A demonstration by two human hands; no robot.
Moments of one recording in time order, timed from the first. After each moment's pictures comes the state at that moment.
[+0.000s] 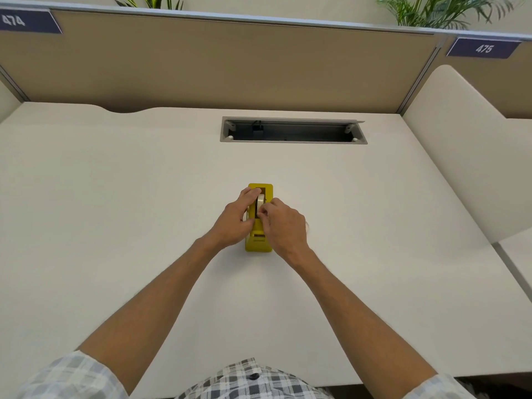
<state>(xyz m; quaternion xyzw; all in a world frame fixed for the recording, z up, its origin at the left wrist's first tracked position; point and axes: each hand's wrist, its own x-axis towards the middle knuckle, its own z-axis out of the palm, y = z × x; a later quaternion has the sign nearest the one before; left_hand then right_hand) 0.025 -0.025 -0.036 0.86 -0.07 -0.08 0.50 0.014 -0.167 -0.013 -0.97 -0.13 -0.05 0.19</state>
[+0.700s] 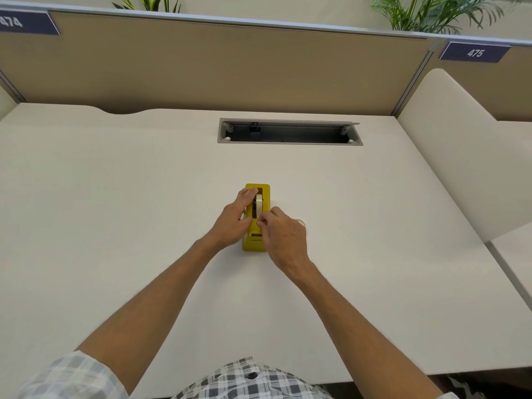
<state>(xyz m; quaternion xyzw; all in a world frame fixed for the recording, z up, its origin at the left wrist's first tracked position) 0.023 -0.028 -0.034 0.87 -0.05 -0.08 0.48 -0.012 -0.173 -0.012 -0.97 -0.13 -0.09 0.19</state>
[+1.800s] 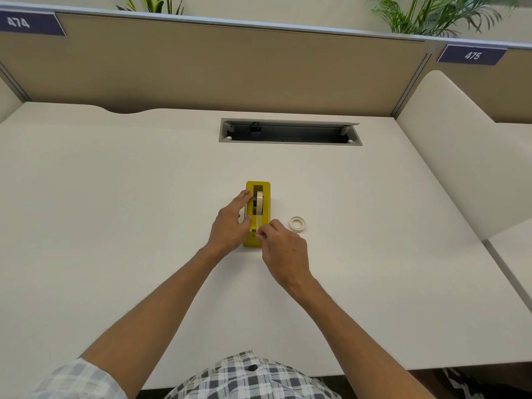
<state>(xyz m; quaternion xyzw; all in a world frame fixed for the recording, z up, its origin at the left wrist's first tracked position) 0.001 -0.036 -0.040 0.89 0.00 0.02 0.45 -0.049 -0.178 -0.018 -0.97 -0.15 -0.09 0.20</state>
